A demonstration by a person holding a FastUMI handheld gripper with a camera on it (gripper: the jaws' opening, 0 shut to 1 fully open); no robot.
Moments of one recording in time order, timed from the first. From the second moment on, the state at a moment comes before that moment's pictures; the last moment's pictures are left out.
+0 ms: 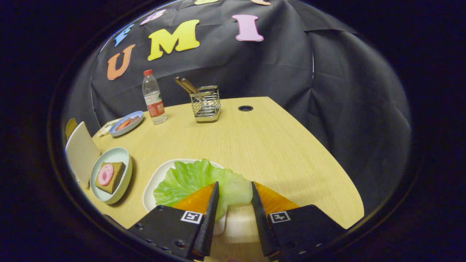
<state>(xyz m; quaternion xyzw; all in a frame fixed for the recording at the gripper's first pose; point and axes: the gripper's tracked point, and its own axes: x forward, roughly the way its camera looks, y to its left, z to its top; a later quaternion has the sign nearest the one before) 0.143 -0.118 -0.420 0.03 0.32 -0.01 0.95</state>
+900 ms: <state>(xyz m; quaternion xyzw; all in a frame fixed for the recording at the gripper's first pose) 0.135 -0.088 -0.311 0.06 0.28 0.02 0.96</state>
